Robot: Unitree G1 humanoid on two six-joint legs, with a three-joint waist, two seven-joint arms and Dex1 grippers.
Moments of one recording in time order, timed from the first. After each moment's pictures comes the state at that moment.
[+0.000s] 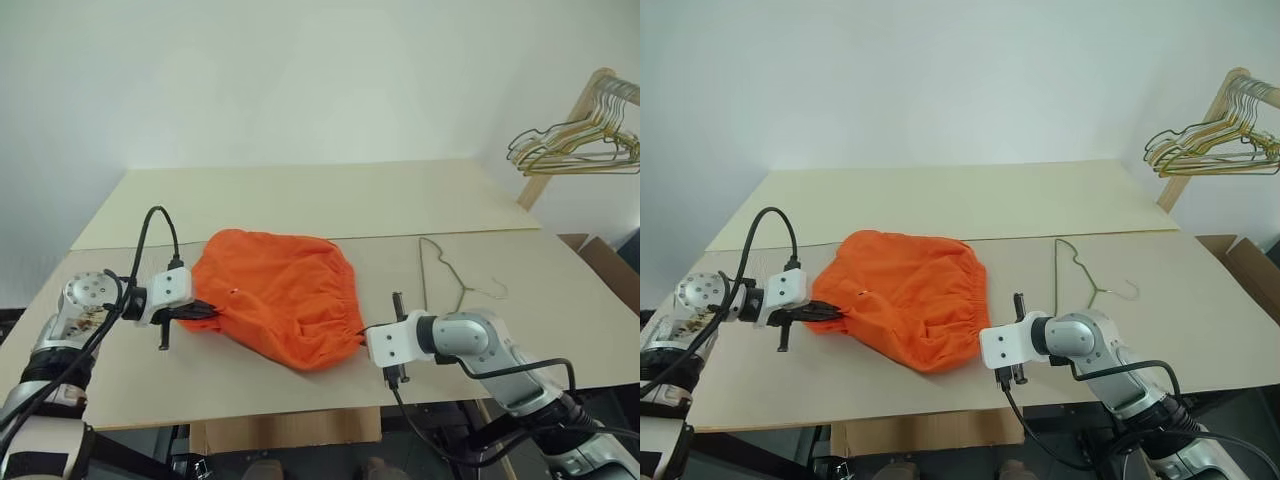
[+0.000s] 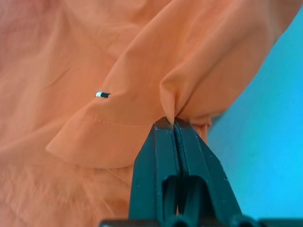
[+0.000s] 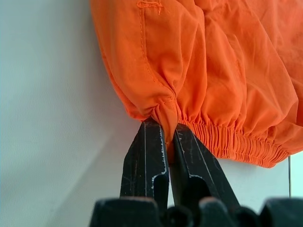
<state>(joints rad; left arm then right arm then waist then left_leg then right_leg) -0.51 0.83 -0.10 0.65 -0.09 -0.30 -1.39 -0.30 -0.68 0.40 -0.24 -0.31 0.02 1.00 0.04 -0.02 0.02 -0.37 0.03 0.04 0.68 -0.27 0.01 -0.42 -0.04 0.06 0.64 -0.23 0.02</state>
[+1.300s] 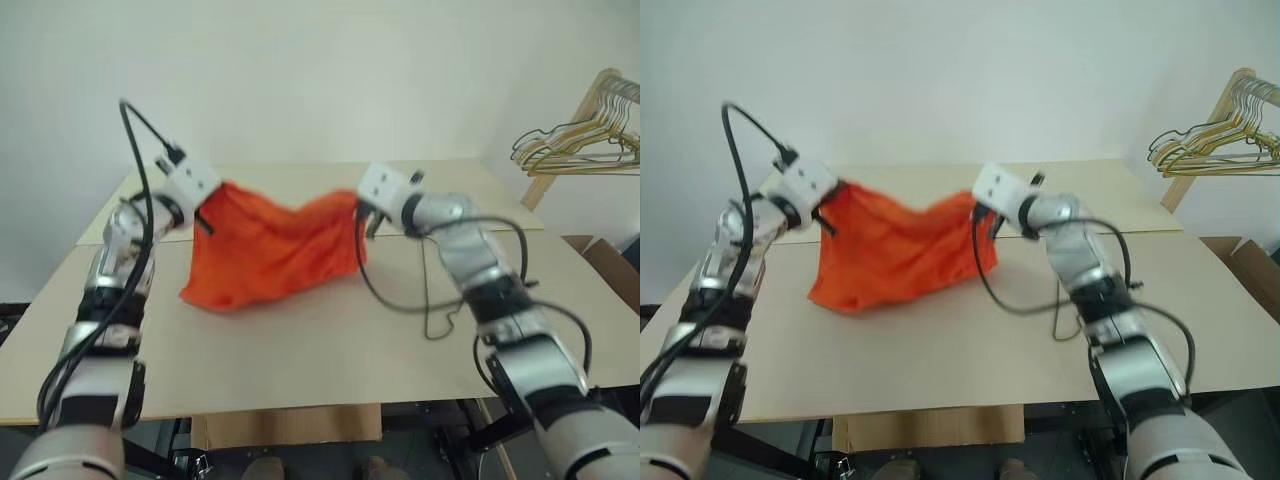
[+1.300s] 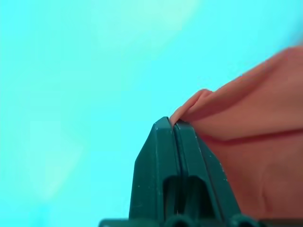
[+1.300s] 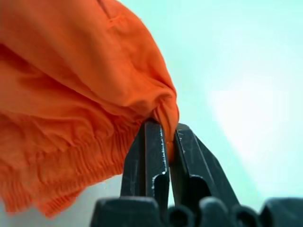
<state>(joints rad) -0.98 0.62 -0.03 0.67 0.20 -0.06 -0.40 -1.10 -0.40 0.24 0.54 -0.27 0.27 0.45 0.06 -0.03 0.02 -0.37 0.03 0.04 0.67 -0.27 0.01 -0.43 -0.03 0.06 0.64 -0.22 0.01</state>
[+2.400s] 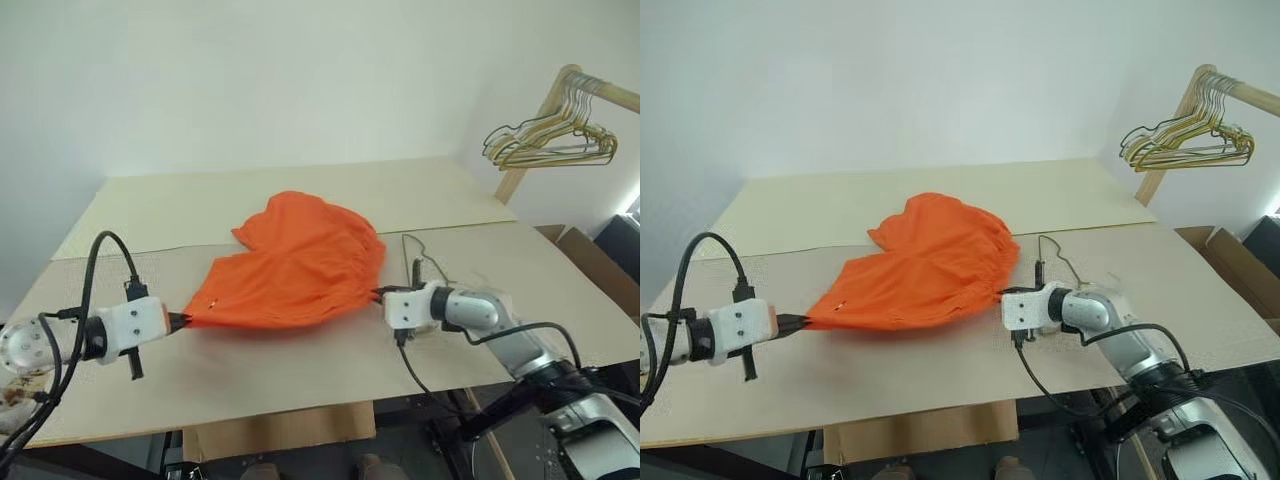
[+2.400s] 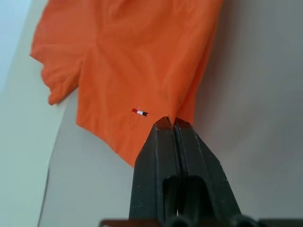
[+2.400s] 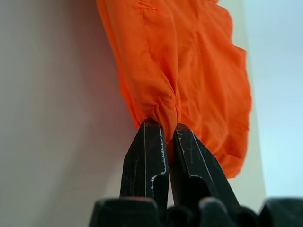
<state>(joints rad) 0.16 1.07 0.21 -0.15 -0.14 -0.09 -1.04 -0.45 -0.73 0.39 0.15 -0.27 -0.35 0.80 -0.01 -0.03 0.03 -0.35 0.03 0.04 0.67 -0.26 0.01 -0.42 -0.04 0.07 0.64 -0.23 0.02</state>
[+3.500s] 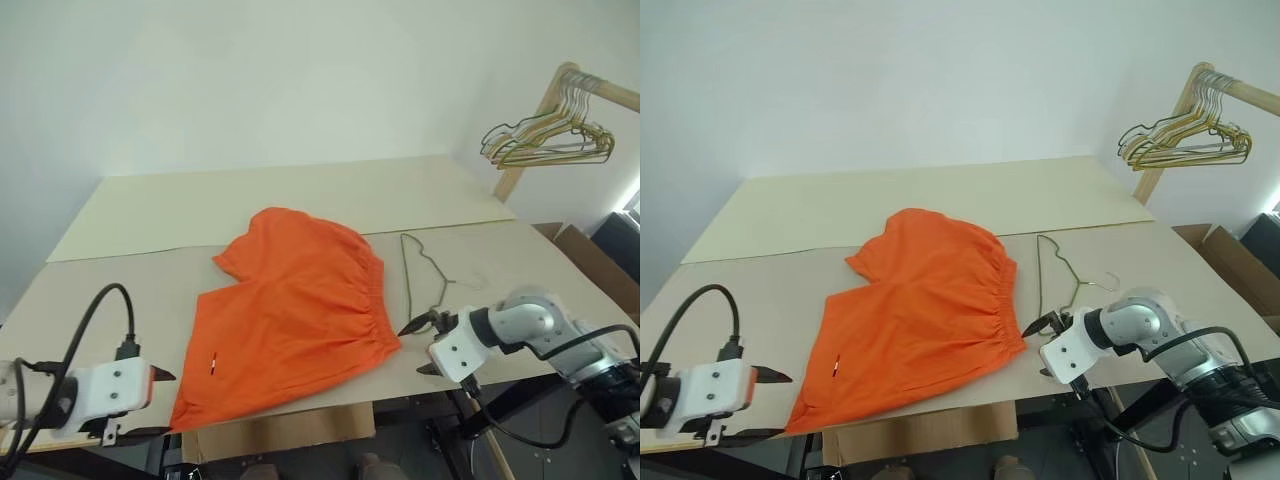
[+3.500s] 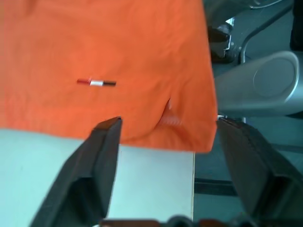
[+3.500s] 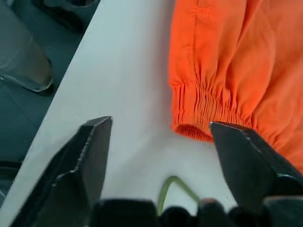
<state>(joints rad) 0.56 1.09 0.51 -0.44 -0.19 0.12 -1.32 -0.38 -0.97 0.35 0.04 -0.07 -0.47 1.23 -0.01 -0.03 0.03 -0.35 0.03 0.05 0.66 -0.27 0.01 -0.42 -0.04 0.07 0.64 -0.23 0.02</state>
